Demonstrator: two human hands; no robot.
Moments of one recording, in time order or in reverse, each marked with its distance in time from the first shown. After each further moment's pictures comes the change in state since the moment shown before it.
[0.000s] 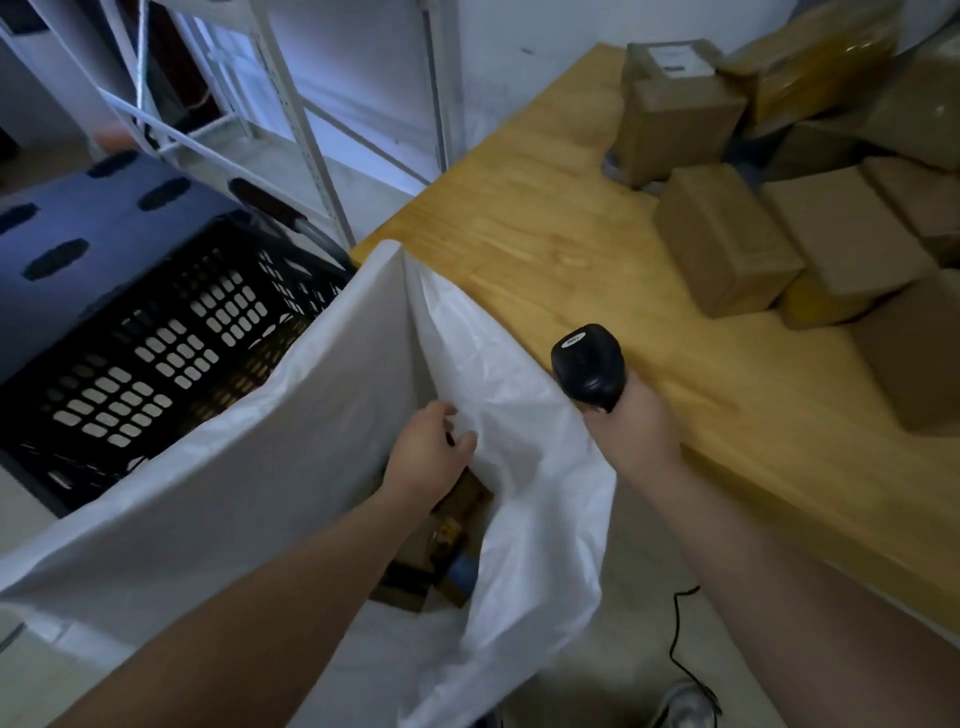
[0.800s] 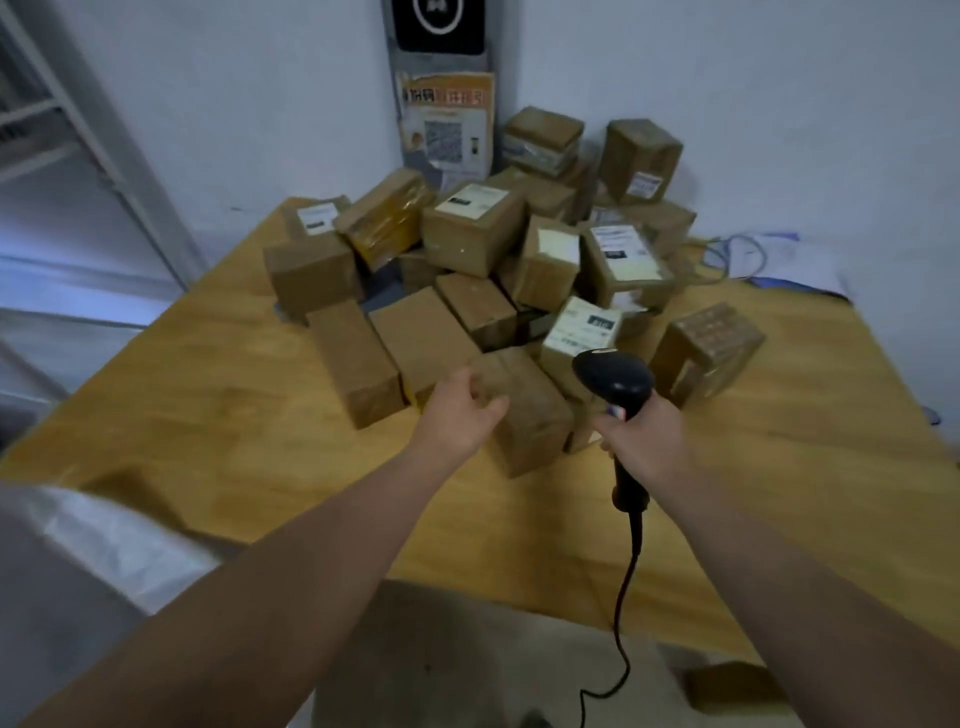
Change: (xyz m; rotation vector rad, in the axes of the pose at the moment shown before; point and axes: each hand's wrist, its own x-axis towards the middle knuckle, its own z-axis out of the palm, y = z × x) left_hand -0.047 0.408 0.191 -0.052 -0.262 0.428; right_hand -0.011 0.200 -0.362 0.297 0.378 0.288
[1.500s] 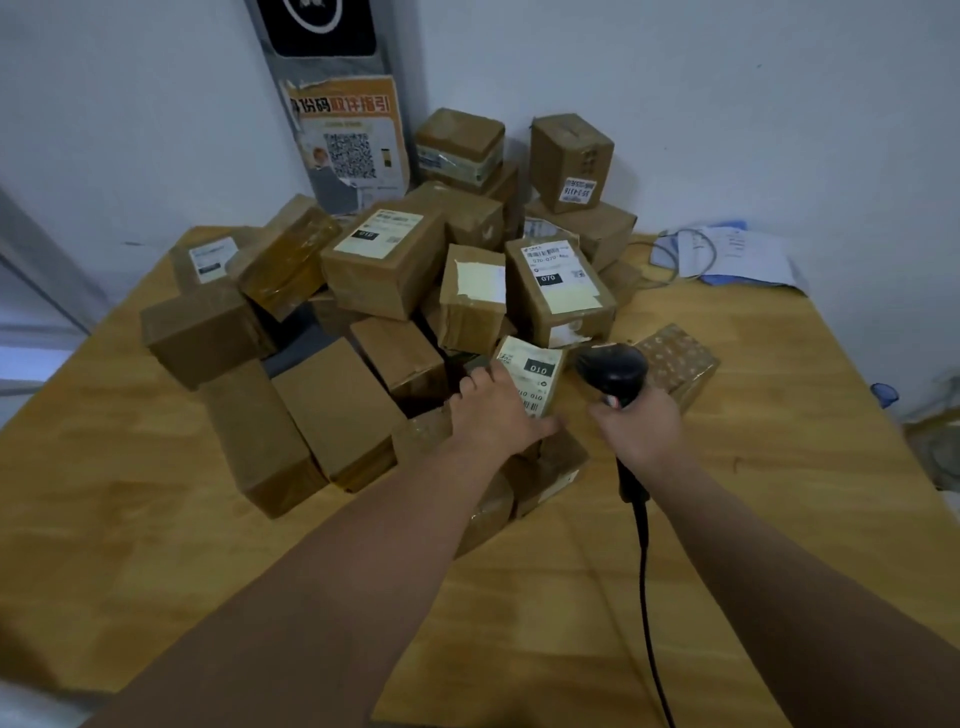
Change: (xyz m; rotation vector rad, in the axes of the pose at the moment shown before) left_hand 0.117 0.087 0.093 0.642 -0.146 0.107; right_hand 0.111 0.011 -0.044 -0.037 0.152 0.046
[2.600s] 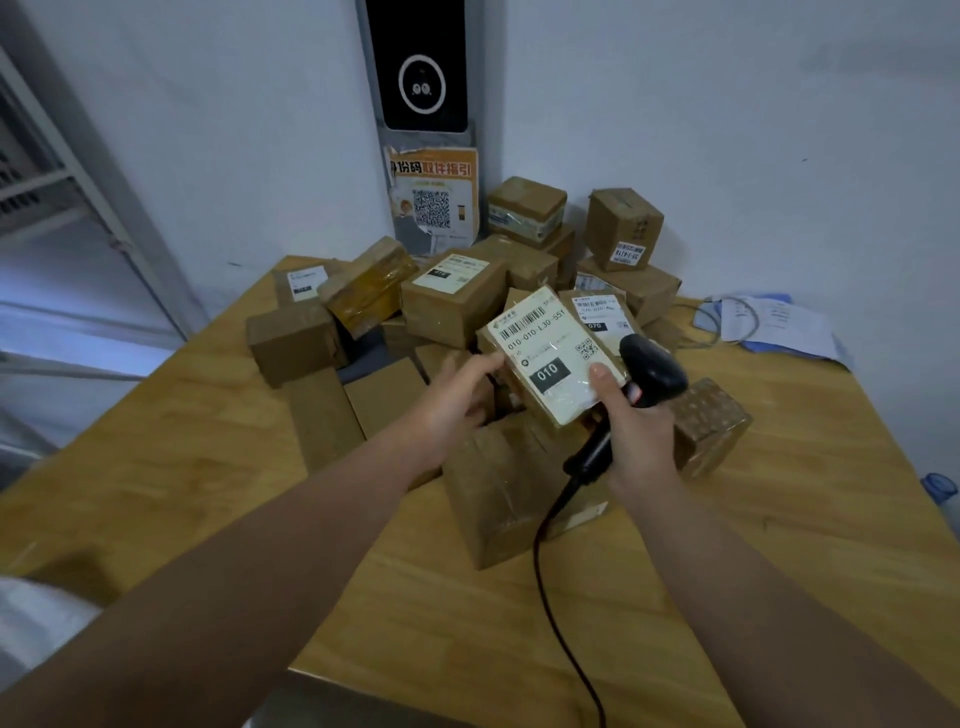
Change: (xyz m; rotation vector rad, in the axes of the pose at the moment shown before) left_hand -0.068 -0.065 -0.085 -1.315 -0.048 -0.053; right_hand -0.043 -0.067 0.013 1.021 -0.135 0.099
